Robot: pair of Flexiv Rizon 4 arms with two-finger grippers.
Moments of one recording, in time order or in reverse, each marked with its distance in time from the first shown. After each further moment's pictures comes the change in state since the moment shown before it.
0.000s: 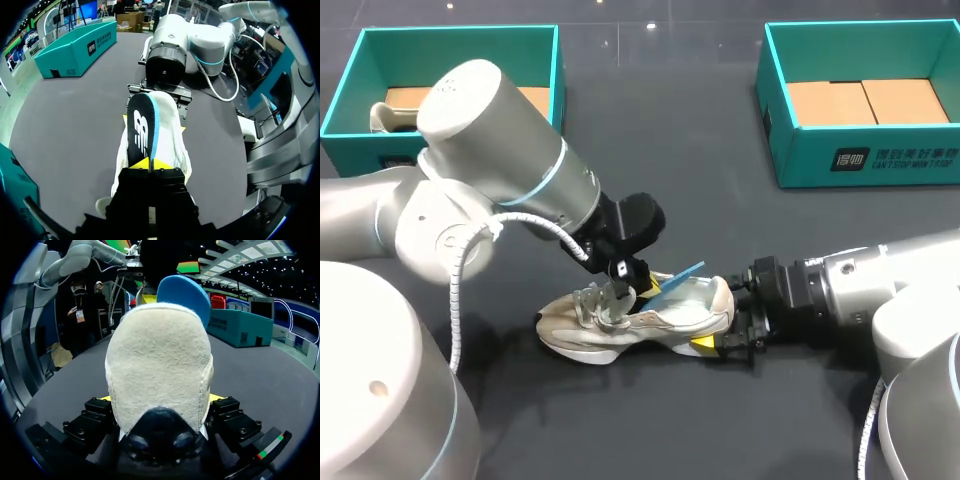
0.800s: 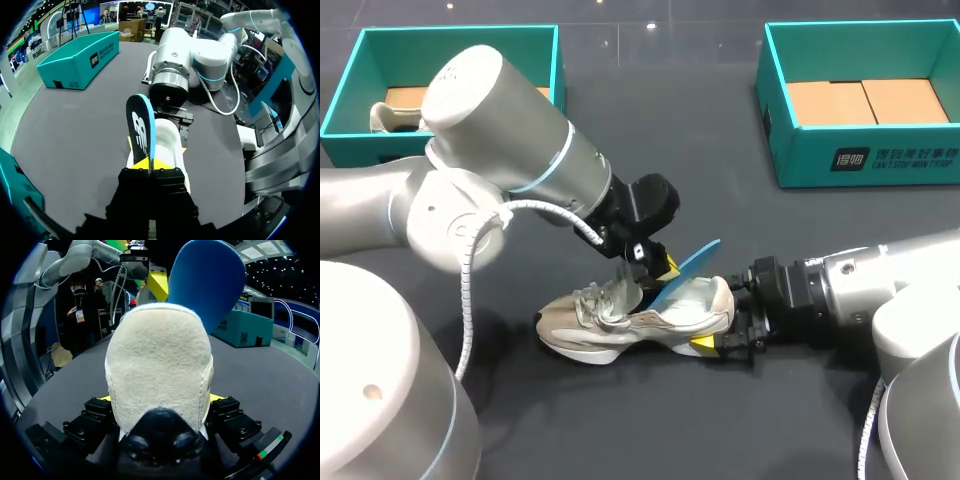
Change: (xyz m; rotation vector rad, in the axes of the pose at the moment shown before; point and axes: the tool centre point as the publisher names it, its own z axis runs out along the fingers) left arm -0.005 -0.037 -0.006 0.059 -0.011 -0.008; right arm 0.000 0.000 0.000 0.000 0.000 0.000
